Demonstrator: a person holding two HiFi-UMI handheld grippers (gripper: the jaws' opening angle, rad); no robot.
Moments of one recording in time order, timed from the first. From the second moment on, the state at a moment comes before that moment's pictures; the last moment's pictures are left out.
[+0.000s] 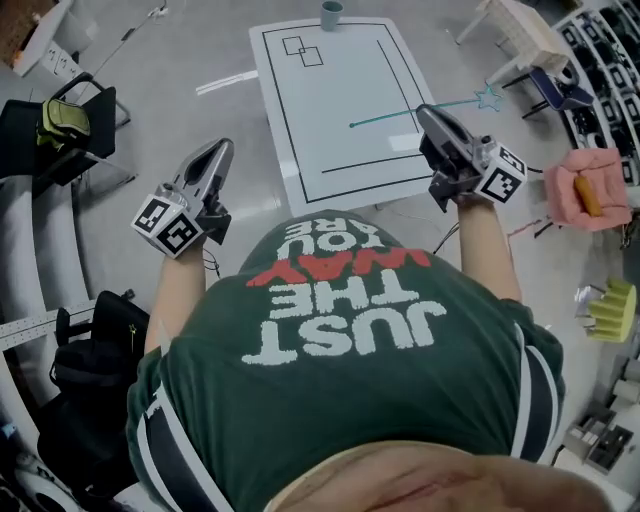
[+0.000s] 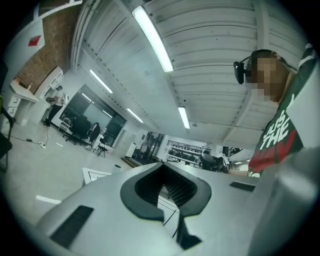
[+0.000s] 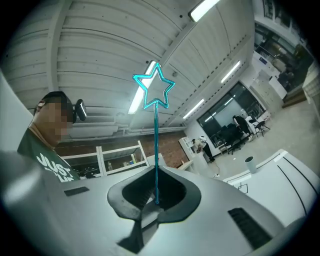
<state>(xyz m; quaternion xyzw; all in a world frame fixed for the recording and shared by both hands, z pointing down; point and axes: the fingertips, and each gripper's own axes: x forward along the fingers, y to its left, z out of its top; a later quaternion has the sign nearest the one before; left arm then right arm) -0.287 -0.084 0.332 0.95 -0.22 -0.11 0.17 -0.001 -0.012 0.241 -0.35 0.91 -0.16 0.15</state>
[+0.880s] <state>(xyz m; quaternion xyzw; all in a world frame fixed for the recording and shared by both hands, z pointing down) -0.075 -0.248 0.368 0.94 -0.29 -0.05 0.18 0.202 -0.256 0.316 -0.31 0.92 -0.21 0.15</state>
